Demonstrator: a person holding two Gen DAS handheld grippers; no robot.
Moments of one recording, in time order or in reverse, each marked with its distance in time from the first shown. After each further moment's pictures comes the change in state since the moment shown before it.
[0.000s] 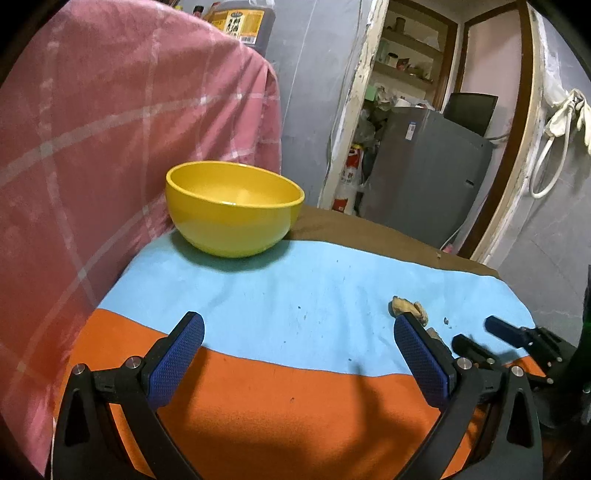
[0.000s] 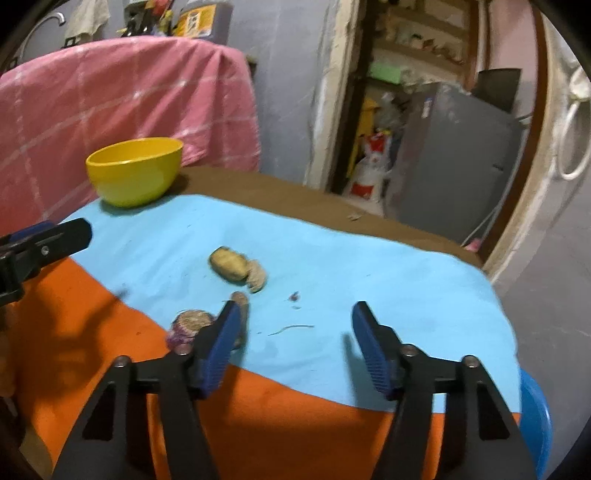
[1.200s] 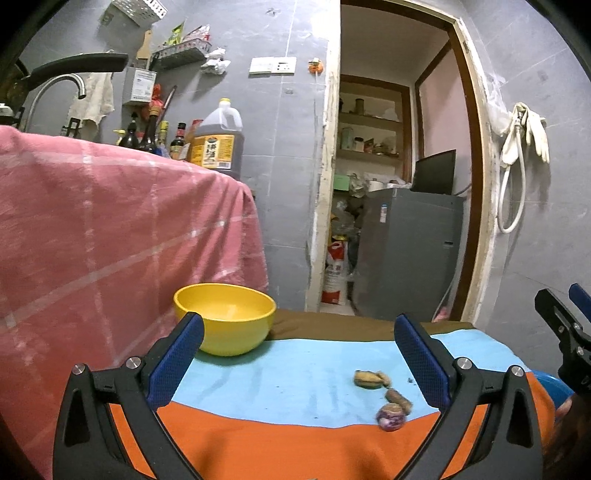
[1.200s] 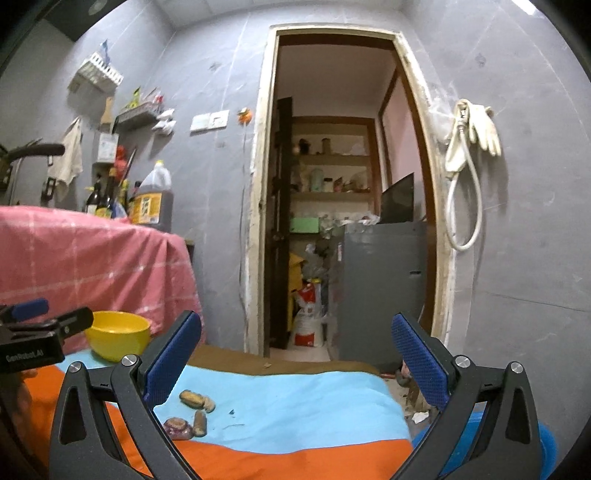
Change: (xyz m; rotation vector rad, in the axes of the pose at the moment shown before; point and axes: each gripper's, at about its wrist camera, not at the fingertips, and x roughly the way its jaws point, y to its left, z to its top) left arm -0.067 -0.028 -0.001 0.148 -0.429 -0.008; right arm -0.130 -0.027 -0.026 0.180 -0.693 -0.243
